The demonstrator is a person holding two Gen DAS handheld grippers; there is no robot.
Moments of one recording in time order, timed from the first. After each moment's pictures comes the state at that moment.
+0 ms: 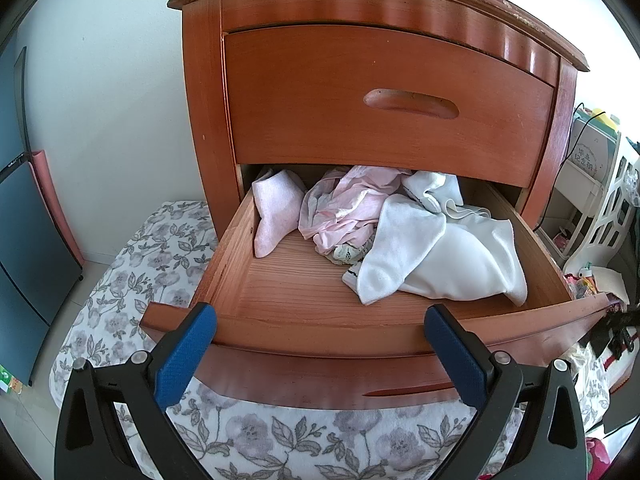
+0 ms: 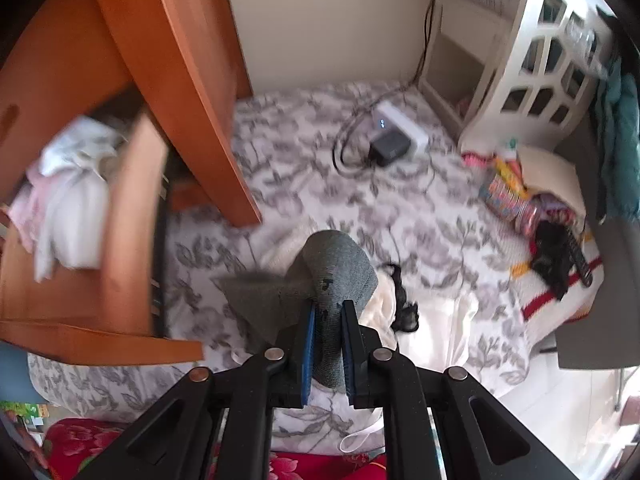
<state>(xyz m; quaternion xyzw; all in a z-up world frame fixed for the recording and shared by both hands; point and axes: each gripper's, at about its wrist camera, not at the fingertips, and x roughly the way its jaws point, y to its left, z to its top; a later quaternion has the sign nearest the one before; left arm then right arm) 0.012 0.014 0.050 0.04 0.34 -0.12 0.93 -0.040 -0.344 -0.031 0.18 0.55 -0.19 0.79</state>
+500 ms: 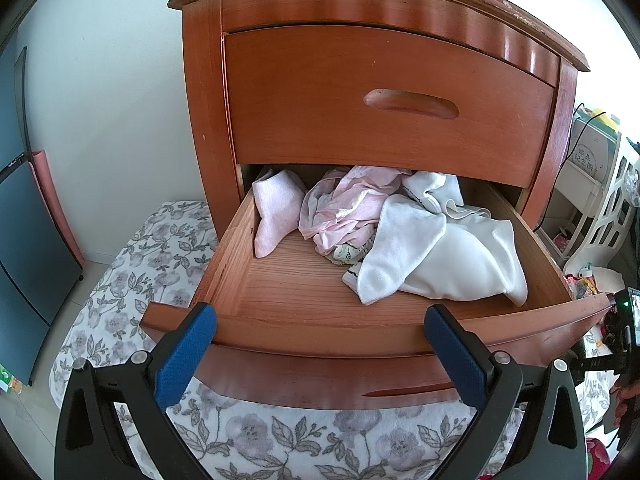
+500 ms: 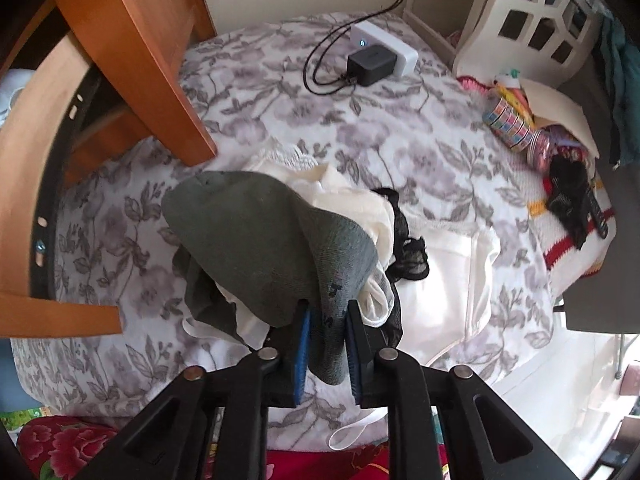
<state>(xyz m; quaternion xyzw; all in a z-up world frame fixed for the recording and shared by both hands) 0.012 0.013 0.050 0.04 0.34 -0.12 0.93 -0.055 -0.347 -0.114 0.21 0.60 -0.20 0.74</state>
